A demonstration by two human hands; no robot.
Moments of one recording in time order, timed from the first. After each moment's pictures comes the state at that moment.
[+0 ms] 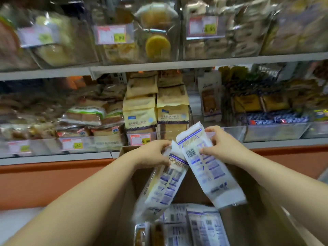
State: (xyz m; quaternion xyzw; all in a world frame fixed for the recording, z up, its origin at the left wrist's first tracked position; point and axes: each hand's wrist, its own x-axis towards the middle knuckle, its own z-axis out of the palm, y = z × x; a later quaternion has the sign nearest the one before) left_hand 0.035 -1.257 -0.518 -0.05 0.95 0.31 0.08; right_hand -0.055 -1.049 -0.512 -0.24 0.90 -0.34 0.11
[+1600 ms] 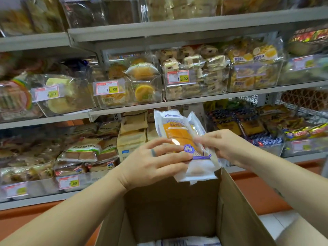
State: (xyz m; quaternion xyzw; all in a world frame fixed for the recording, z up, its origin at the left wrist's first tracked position) left_hand 0.058 -1.228 -0.424 0.47 0.76 -0.15 -0.43; right_hand -0.027 -1.004 -0.406 -0.32 0.74 -0.57 0.17
